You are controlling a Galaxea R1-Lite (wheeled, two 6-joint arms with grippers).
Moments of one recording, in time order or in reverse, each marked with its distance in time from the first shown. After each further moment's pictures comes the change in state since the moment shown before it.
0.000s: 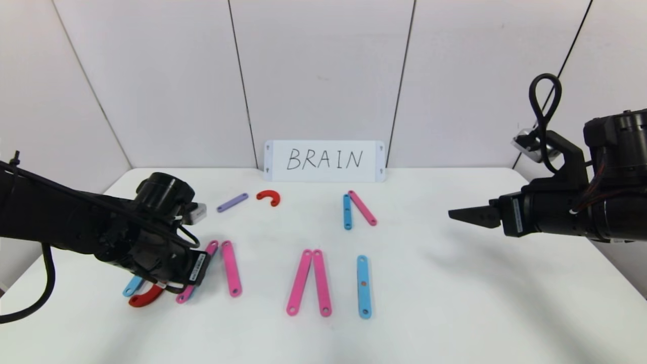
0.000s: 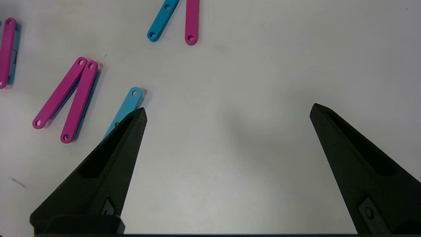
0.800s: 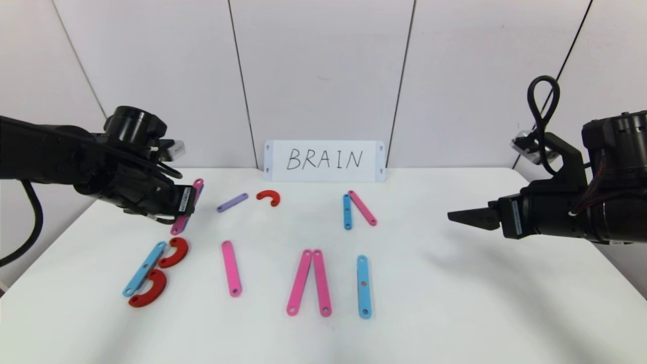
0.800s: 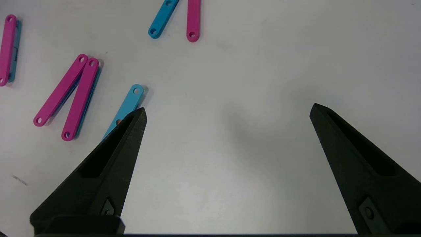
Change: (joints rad) left arm 0.116 0.023 -0.378 0.133 -0.010 0.022; right arm 0.005 0.000 0.006 0.001 0.001 0.003
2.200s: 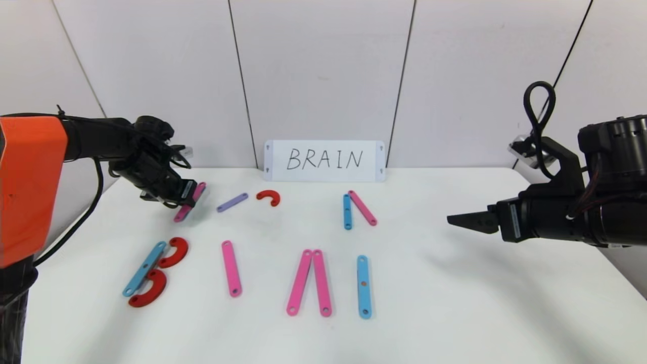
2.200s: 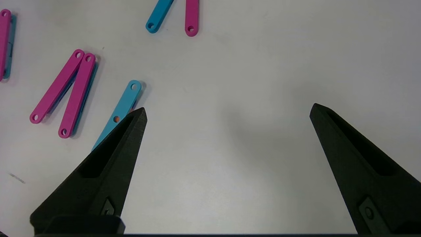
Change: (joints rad) left arm 0.162 0.477 -0.661 0.349 -0.138 0.190; right arm 0.000 0.007 0.011 -0.003 -0.001 0.000
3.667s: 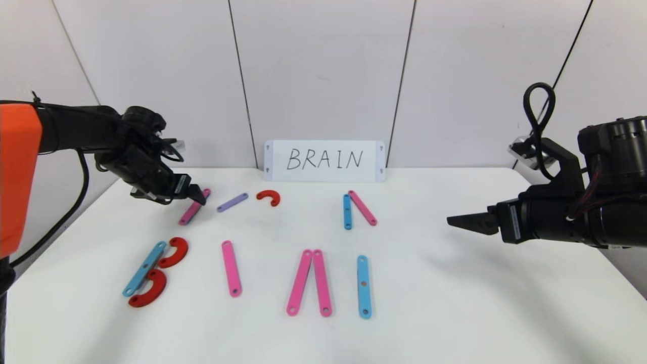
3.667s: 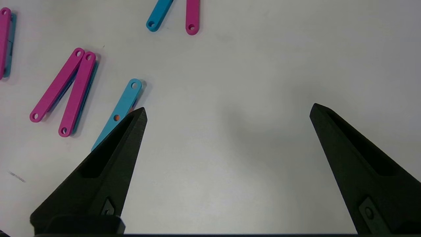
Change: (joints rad) left arm -0.003 -0.092 0.054 0.041 0.001 -0.053; right arm 0.001 -0.002 0.005 -0.001 -0.001 0.000
